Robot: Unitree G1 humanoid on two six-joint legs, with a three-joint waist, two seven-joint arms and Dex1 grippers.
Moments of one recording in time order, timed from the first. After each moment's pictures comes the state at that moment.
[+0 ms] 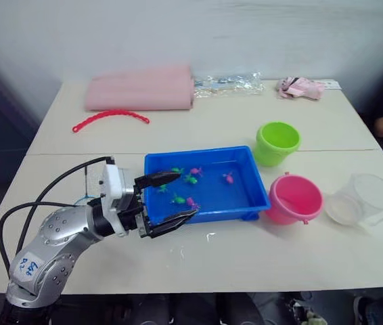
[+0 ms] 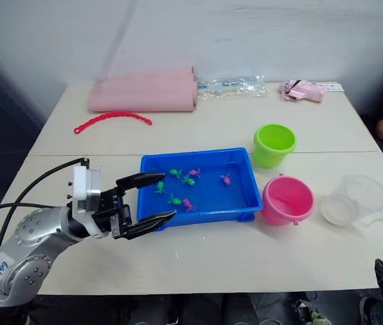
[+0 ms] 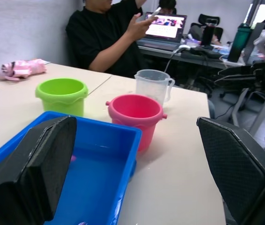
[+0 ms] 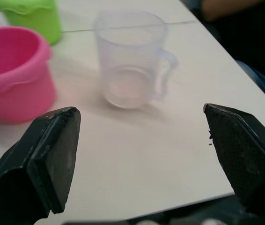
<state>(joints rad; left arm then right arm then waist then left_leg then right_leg) -0.11 0.61 0.06 -0.65 -0.75 0.51 -0.68 0.71 -0.28 -0.90 -0.39 0.75 0.21 0.54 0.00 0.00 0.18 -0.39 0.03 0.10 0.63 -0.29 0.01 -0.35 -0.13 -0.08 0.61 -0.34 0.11</state>
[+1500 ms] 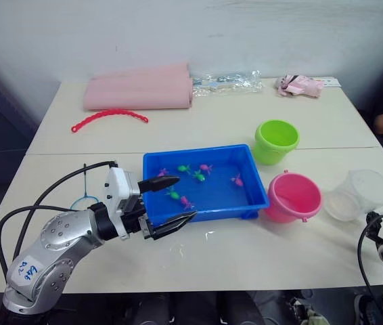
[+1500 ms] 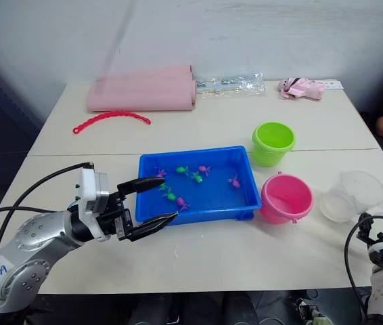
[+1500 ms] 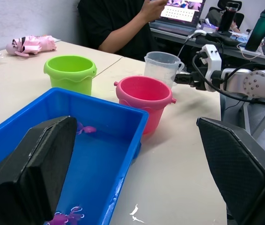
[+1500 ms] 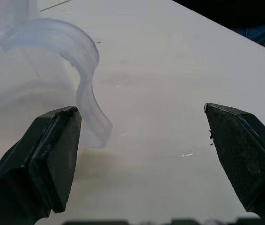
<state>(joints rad) -0.07 0.64 0.08 -0.70 -0.74 0.55 -0.61 -0.05 -0.46 -0.72 0.34 0.49 0.18 0.19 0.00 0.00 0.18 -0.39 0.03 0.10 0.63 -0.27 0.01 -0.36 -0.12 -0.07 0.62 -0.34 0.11</state>
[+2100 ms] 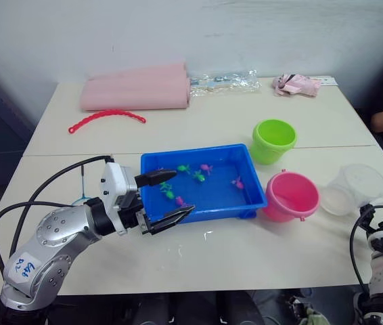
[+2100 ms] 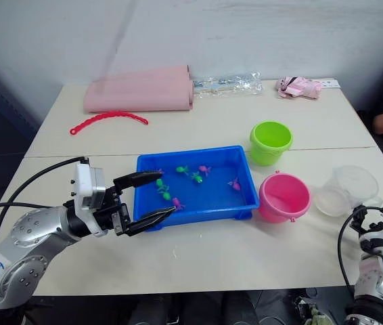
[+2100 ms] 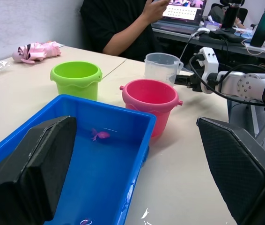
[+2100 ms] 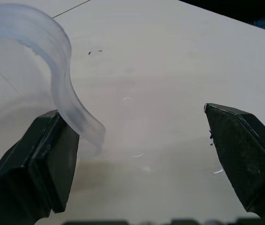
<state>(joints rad) -0.09 0.64 0.10 -0.69 -0.72 0.55 -0.61 -0.19 -0.46 -0.70 0.54 0.49 0.07 0.23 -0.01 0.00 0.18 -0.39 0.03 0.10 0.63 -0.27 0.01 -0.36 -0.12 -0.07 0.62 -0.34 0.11</state>
